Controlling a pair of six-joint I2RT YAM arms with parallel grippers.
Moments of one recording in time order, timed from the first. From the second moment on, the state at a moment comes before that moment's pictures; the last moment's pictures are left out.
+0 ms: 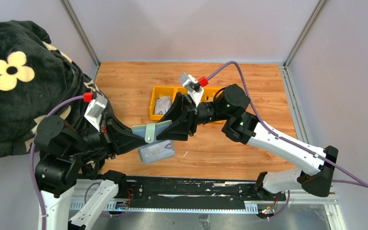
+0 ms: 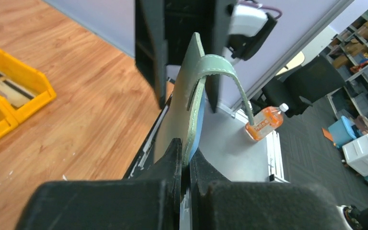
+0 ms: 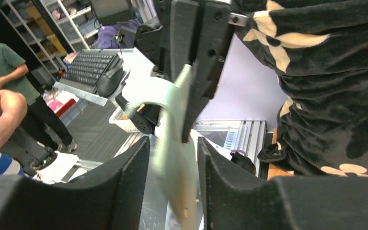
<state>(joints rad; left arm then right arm) -0.24 0.61 1.31 -0.62 1.06 -0.56 1.06 1.28 1.31 0.33 -0.79 0.55</state>
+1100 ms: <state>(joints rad) -0.24 0.64 1.33 -0.89 1.05 -0.26 1.16 1.58 2.07 -0.88 -0.66 -0.27</state>
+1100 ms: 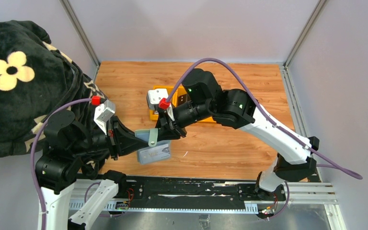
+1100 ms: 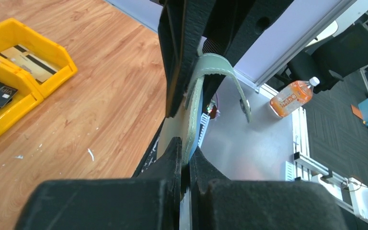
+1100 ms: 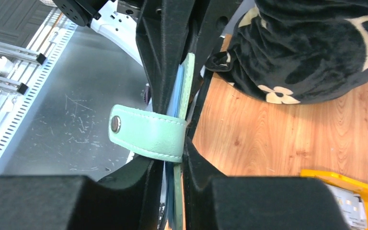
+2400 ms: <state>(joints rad) -0.24 0.46 1.02 -0.66 0.83 -0.48 1.12 1.18 1.23 0.18 -0.37 0.29</state>
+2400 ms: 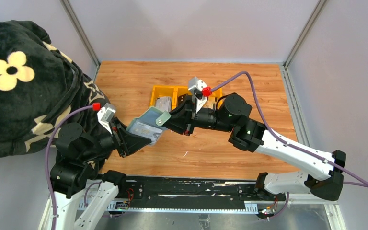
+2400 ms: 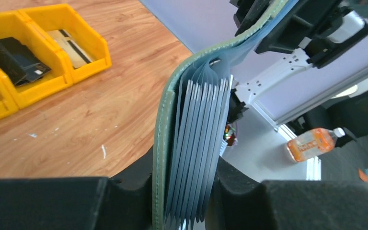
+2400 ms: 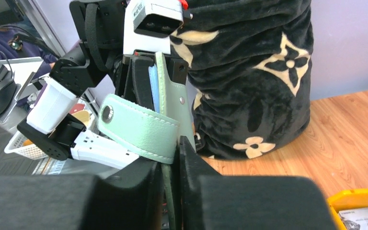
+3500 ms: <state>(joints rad) -0.24 0.53 1.18 -0.80 0.78 -0.29 1.12 1.21 1.19 0.24 -0.32 0.35</state>
